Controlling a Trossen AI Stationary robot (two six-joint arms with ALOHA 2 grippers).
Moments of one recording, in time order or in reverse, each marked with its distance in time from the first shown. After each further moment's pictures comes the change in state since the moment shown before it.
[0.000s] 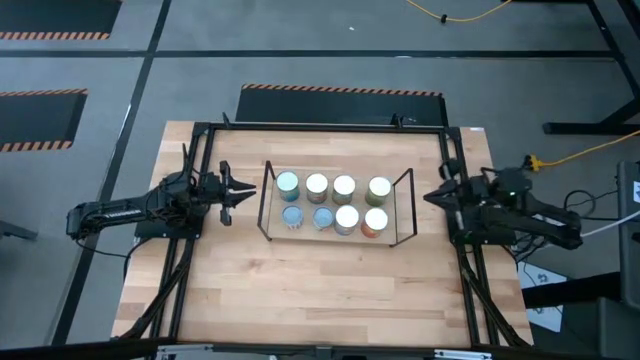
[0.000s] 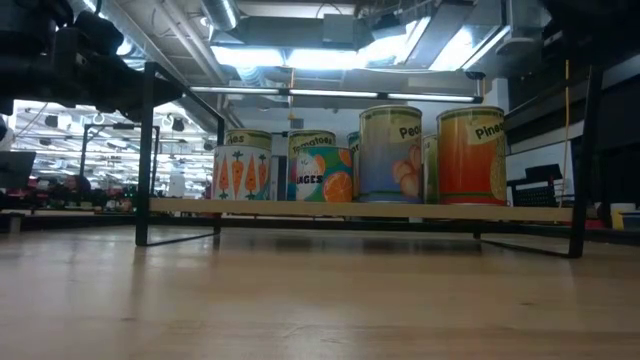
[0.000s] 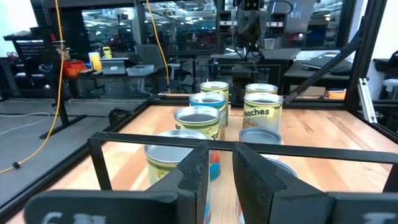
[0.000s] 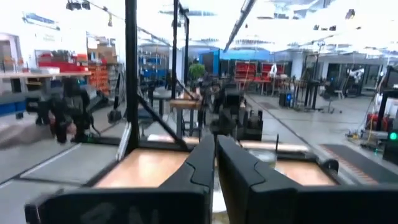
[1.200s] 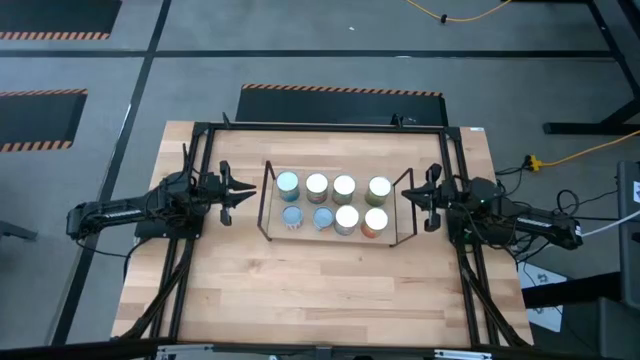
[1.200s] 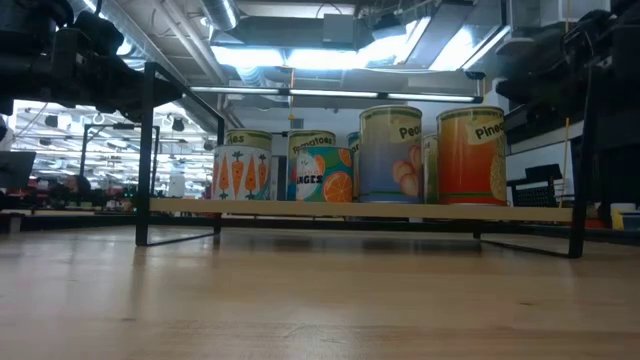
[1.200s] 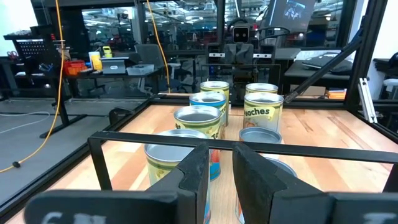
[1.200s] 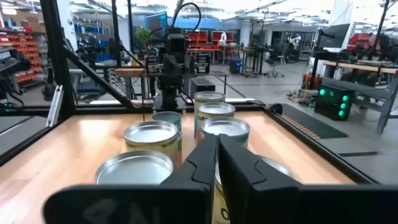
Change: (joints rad) left arm 0.000 0.000 0.000 -0.003 -0.001 -0.002; right arm 0.000 0.000 -0.268 0.134 0.245 -0.030
